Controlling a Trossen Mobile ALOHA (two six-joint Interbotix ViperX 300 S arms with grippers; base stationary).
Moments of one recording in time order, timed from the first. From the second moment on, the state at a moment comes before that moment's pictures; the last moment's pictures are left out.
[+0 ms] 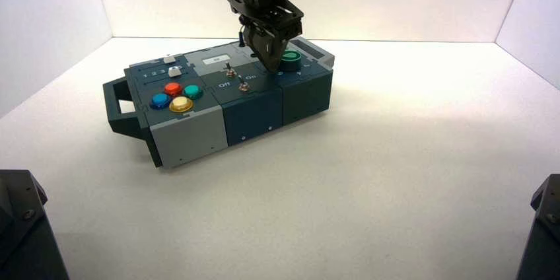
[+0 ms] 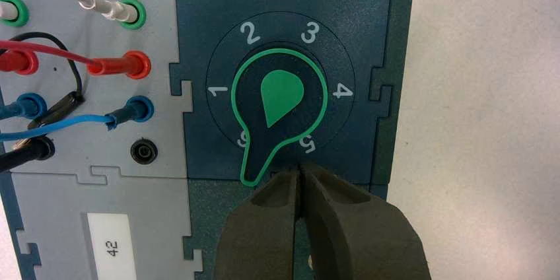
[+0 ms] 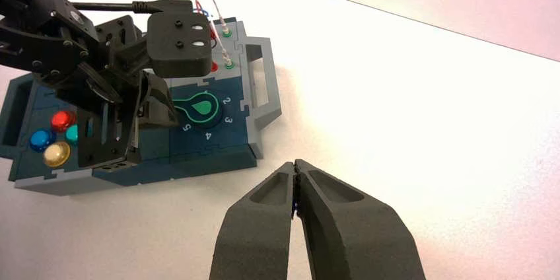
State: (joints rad) left arm -0.69 0.29 0.37 -0.05 0.74 0.35; right arm 0.41 -0.70 0.94 0.00 0.49 0.06
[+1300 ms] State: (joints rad) left arm -0.71 0.12 0.45 -0.05 0.76 0.34; right arm 0.41 -0.70 0.94 0.00 0.49 0.06
